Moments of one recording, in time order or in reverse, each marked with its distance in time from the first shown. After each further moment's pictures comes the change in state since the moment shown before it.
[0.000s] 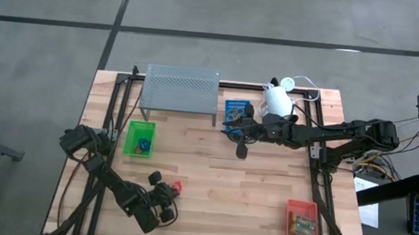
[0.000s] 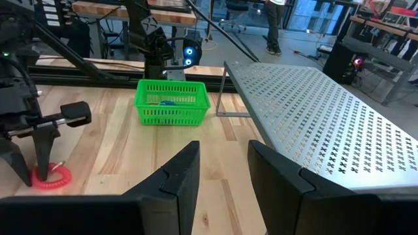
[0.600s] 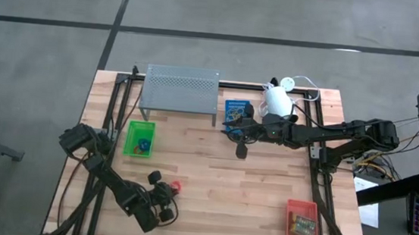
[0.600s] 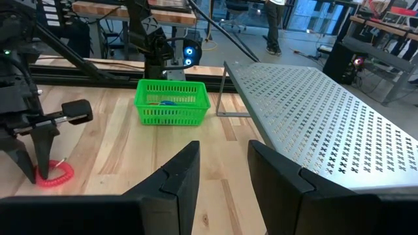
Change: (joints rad) left arm 0.000 -0.028 -0.002 -0.012 0.002 0.030; right arm 0.000 0.000 0.000 0.000 0.000 0.000
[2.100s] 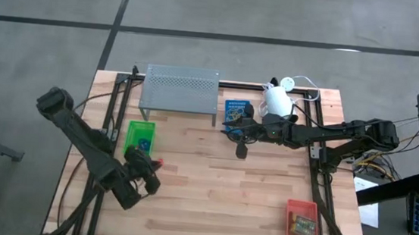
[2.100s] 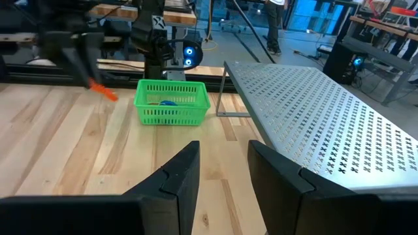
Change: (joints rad) left arm 0.032 -0.543 0.007 -0.637 -0.067 -0.395; right arm 0.000 0.000 0.000 0.000 0.000 0.000
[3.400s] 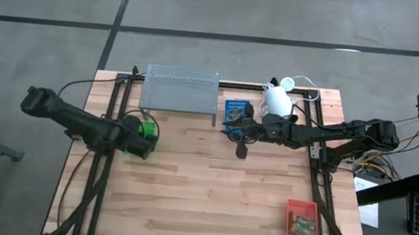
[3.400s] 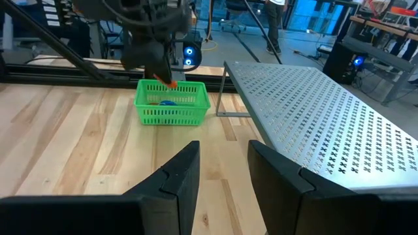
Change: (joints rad) left arm 0.529 -0.246 -0.122 -0.366 0.438 -0.155; right arm 0.000 0.000 0.000 0.000 0.000 0.000
